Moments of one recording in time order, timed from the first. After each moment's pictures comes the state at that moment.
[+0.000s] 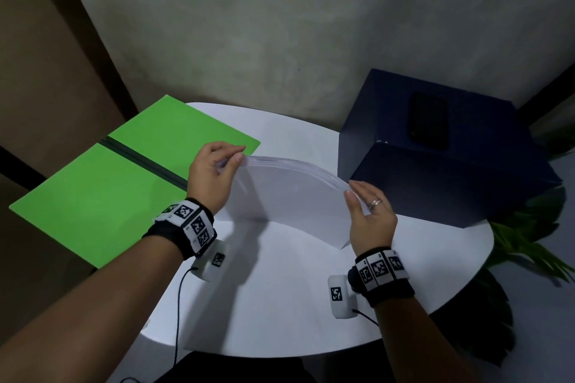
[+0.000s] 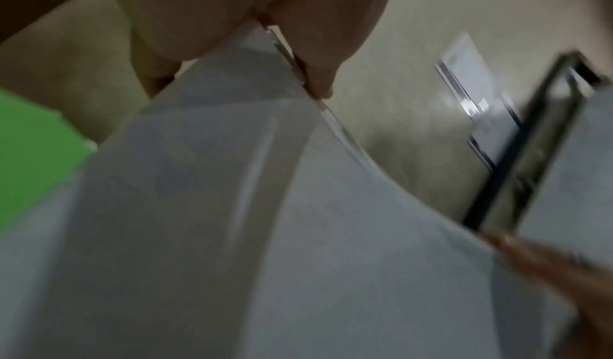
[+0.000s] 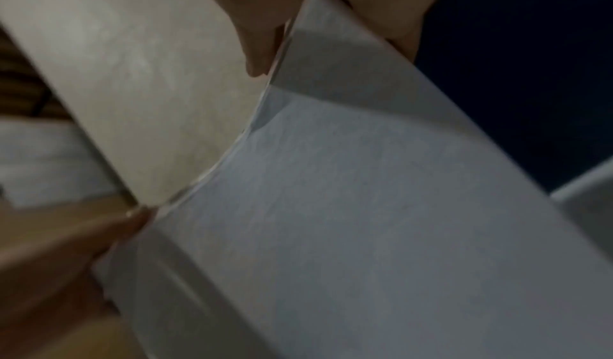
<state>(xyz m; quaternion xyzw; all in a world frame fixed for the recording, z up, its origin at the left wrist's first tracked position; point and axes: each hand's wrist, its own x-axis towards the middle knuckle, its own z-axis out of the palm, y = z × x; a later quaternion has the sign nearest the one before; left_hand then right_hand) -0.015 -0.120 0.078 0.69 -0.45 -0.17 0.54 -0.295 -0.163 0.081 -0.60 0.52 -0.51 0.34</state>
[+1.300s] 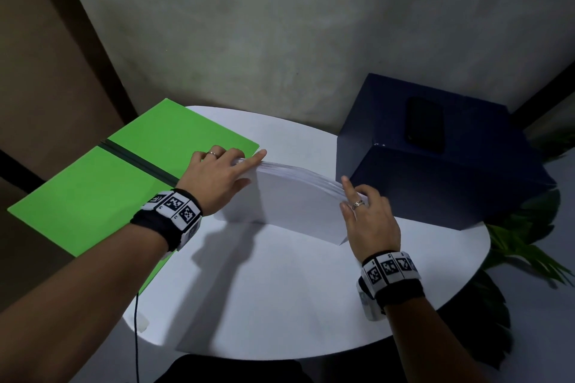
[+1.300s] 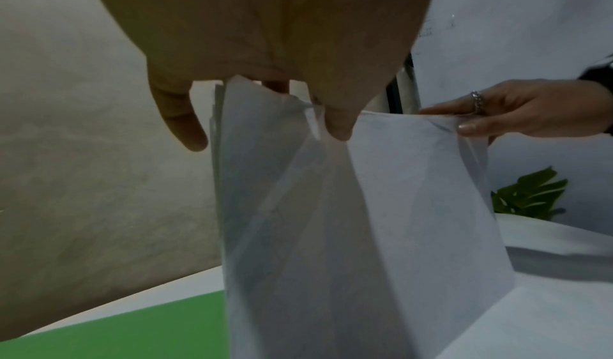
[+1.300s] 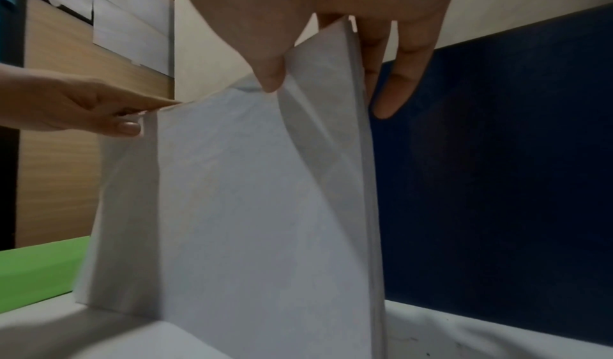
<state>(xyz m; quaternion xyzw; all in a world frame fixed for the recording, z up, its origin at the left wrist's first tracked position) 0.002 -0.118 0.094 0.69 -0.72 0.05 0.05 -0.315 -0.169 0.081 -0.81 0.56 -0.16 0.02</state>
